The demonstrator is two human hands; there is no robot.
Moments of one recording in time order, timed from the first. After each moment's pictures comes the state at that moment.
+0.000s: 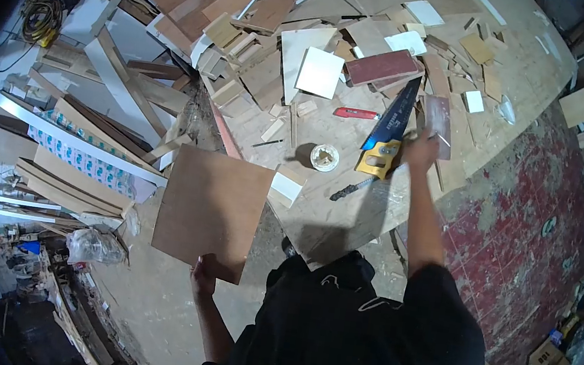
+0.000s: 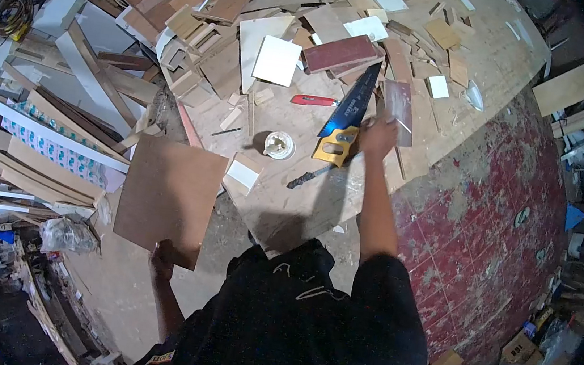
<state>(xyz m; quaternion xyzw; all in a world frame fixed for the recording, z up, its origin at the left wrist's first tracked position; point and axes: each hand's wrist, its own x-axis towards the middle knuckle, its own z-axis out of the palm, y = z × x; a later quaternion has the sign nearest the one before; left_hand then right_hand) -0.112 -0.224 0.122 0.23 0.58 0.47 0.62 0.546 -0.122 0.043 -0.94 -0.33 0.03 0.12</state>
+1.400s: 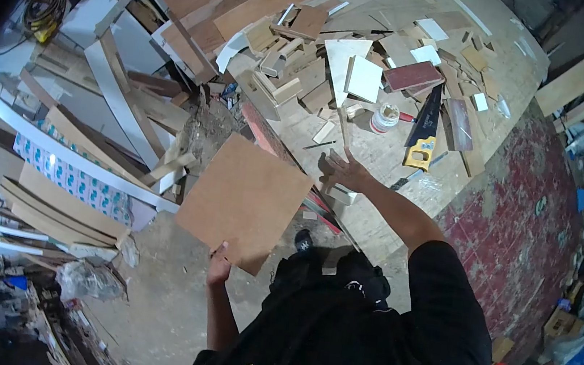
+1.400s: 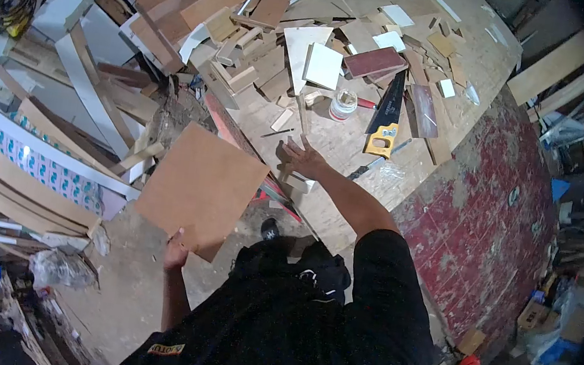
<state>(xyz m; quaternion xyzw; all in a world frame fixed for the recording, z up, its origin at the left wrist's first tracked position) -0.252 -0.096 0.089 0.61 0.52 0.28 0.53 0.228 -0.057 0.030 -0.50 -0.83 -0.13 -0.23</state>
